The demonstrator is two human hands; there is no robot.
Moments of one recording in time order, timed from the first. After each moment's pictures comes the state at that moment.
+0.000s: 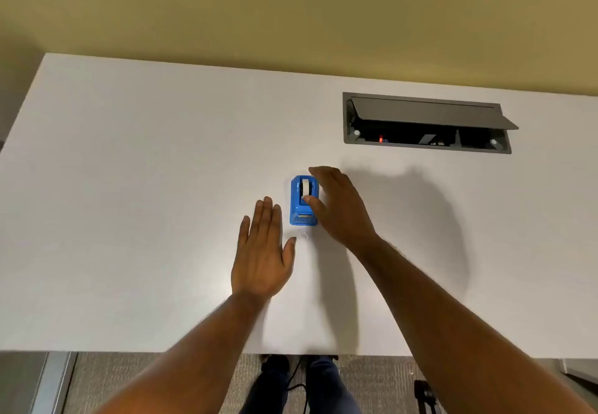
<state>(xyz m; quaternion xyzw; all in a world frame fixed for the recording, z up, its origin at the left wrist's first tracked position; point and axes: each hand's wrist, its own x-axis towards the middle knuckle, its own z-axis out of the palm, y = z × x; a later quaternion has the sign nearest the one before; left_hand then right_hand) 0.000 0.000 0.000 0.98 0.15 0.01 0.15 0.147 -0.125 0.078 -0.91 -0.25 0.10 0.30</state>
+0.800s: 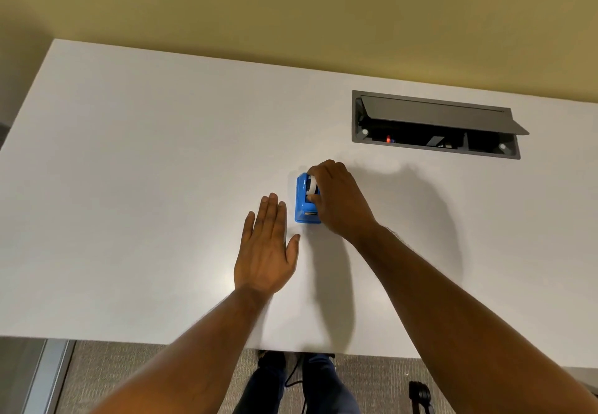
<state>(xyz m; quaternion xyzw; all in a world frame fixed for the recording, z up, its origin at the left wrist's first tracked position) 0.000 0.001 -0.001 0.98 0.16 0.00 0.15 0.159 -0.112 0.072 -0.92 -0.34 0.09 0.18</state>
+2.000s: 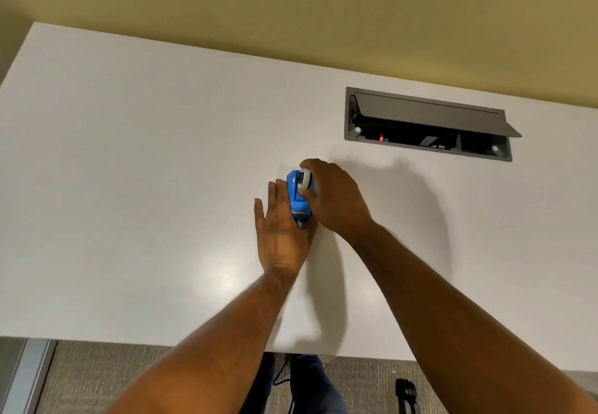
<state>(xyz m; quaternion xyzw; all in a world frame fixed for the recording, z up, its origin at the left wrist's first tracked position) 0.059 -0.049 0.015 0.89 0.31 0.07 0.32 0.164 -0.117 0.082 -0.92 -0.31 0.12 0.22</state>
